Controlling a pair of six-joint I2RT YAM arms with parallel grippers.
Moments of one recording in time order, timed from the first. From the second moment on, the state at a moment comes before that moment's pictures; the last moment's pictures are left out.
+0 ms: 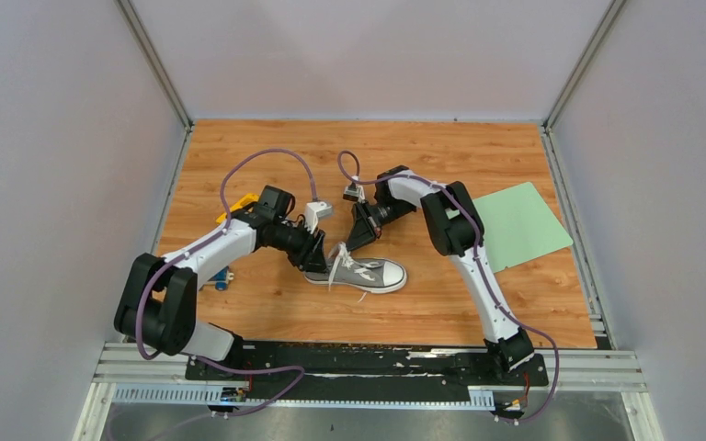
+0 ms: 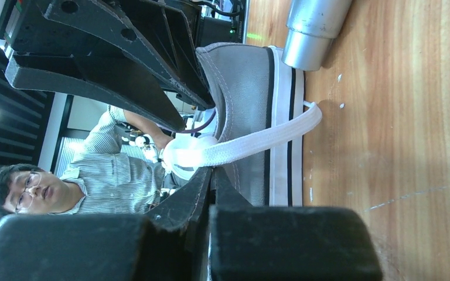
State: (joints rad) left arm -0.39 1.42 0.83 -0.51 0.79 0.22; right arm 0.49 2.65 2.03 -1.49 -1.55 -0.79
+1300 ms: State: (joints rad) left arm -0.39 1.35 0.75 -0.43 0.95 0.15; right arm 0.36 2.65 2.07 -1.54 -1.56 -0.73
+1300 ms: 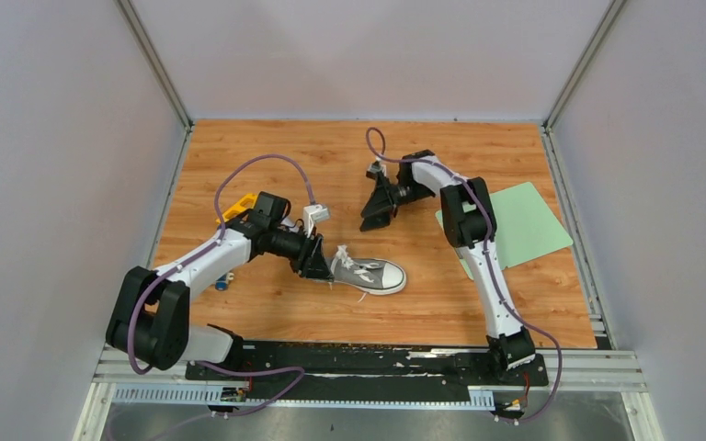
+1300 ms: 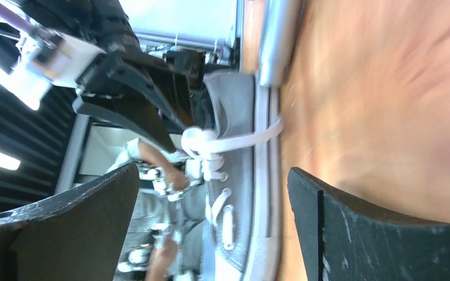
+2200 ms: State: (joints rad) left arm -0.27 1.35 0.94 -0.54 0.76 0.26; right arm 0.01 1.80 1.22 -0.16 -0.99 0.24
